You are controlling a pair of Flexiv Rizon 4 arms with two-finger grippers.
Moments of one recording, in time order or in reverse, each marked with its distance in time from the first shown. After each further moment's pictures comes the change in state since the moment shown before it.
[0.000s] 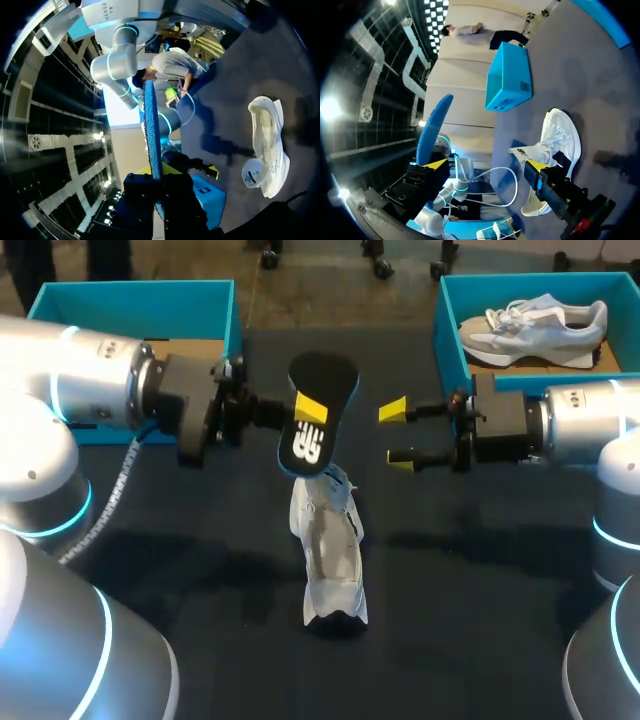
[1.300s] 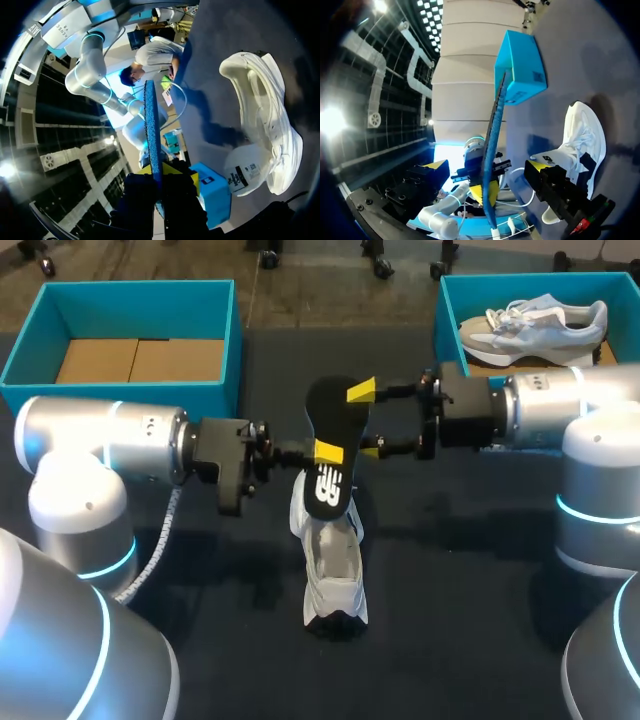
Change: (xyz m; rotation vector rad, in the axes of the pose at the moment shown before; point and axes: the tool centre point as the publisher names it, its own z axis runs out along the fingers) left arm 0.080 0.023 0.025 -0.092 -0.076 0.180; right arm 0.024 0.012 0.044 0.057 0.102 0.077
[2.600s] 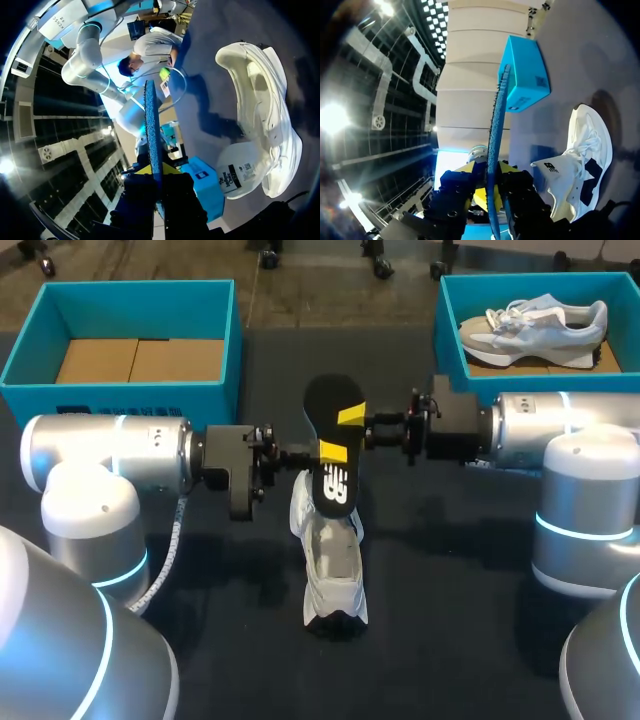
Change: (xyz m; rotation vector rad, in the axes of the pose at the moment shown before) left arm 0.017 0.005 0.005 -0.063 0.026 -0.027; right arm -0.006 0.000 0.013 -0.070 0.039 -0.020
